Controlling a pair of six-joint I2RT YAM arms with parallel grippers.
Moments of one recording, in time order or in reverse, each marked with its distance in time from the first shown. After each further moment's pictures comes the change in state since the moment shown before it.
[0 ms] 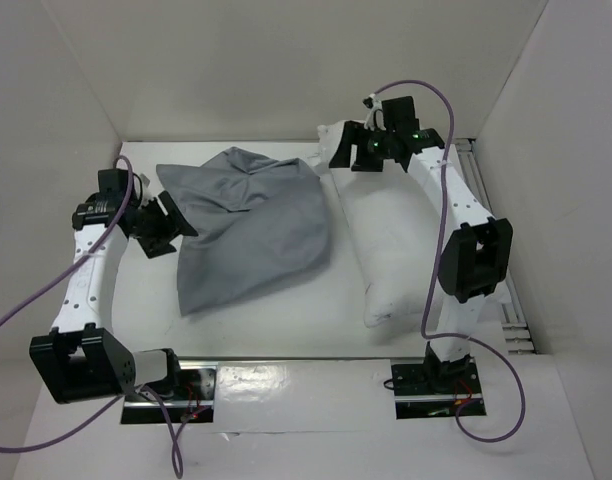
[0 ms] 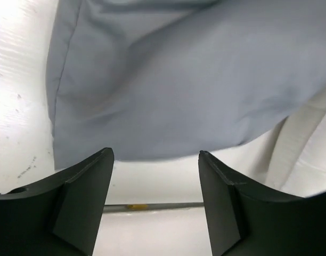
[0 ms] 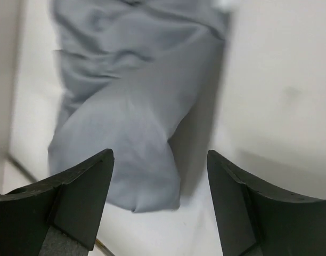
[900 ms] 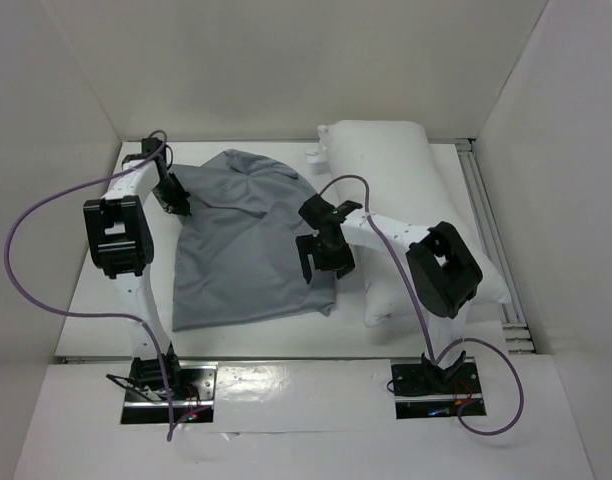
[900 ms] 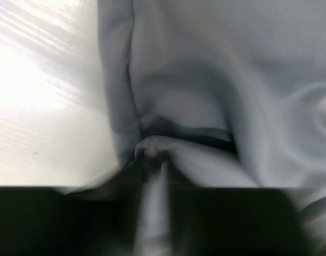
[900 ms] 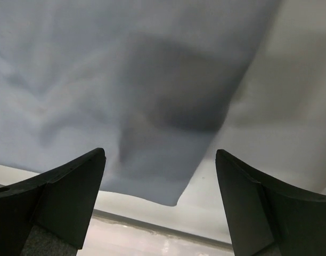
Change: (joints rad) left arm -0.011 0.913 0.556 0.155 -0.249 -0.020; right arm 0.446 0.008 -0.487 -0.166 0.417 0.184
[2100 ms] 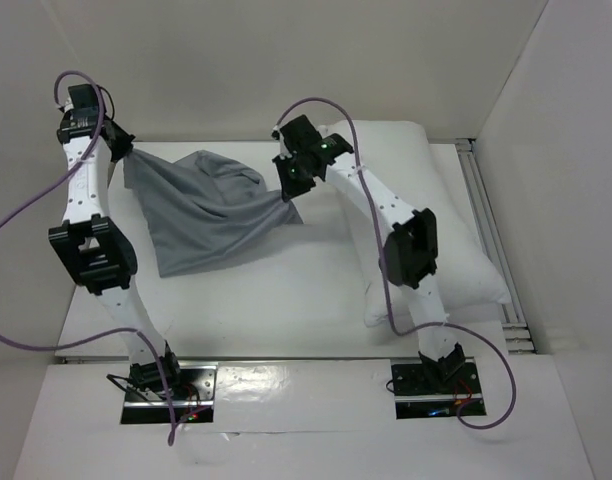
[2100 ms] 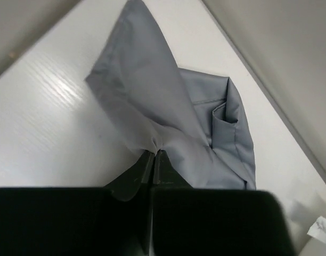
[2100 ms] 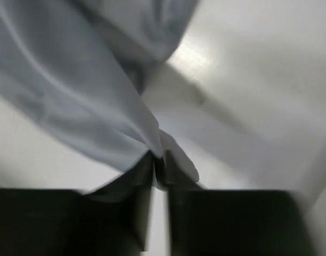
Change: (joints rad) left arm 0.137 -0.174 0.350 -0.020 -0.183 -0.117; right arm -0.056 0.310 0.898 -0.193 -0.076 -0.282
